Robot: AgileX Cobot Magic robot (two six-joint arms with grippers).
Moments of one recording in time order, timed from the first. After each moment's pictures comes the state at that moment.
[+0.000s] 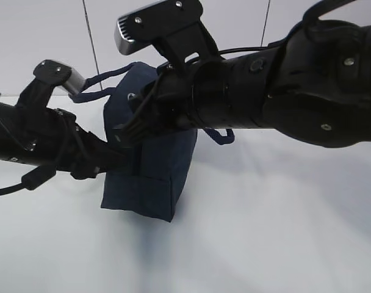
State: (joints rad) left arm -0.35 1.55 -0.78 -1.36 0.51 1.48; right arm 0.76 1.62 -1.11 -0.49 0.08 0.45
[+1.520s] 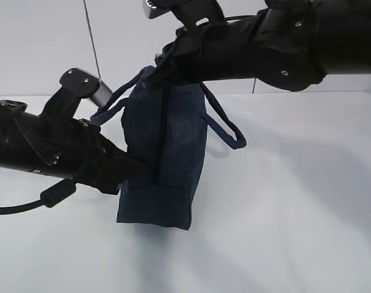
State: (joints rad) left arm -0.48 1.57 -0.78 -1.40 0.46 1.50; right arm 0.58 1.81 -1.34 -0.60 0.08 0.45
